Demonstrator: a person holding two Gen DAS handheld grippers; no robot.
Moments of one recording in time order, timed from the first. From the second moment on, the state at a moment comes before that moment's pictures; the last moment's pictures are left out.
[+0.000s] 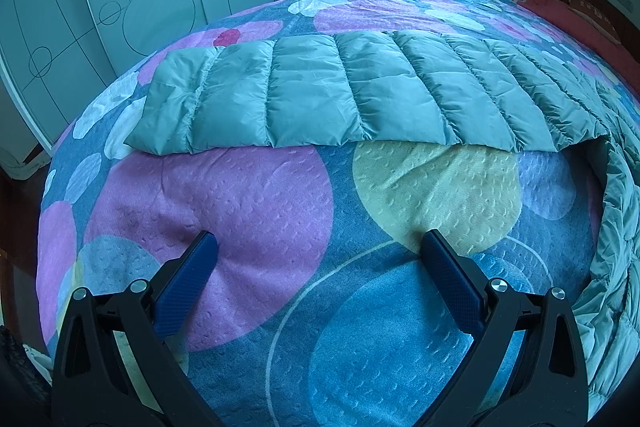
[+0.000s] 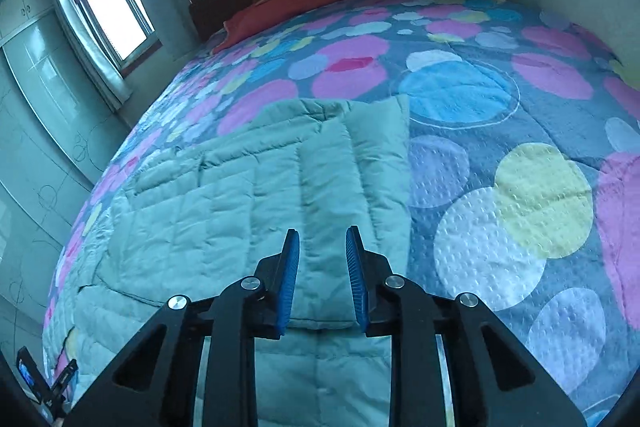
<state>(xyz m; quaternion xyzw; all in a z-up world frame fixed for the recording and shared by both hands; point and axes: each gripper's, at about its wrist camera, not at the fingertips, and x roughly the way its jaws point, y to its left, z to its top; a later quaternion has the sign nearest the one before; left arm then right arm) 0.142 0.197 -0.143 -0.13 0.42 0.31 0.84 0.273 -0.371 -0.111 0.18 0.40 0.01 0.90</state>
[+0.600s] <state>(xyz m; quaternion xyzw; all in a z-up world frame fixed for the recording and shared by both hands) 0.142 0.196 -0.143 -0.13 0.42 0.31 0.84 0.329 -0.384 -0.150 0.16 0.45 0.02 0.88</state>
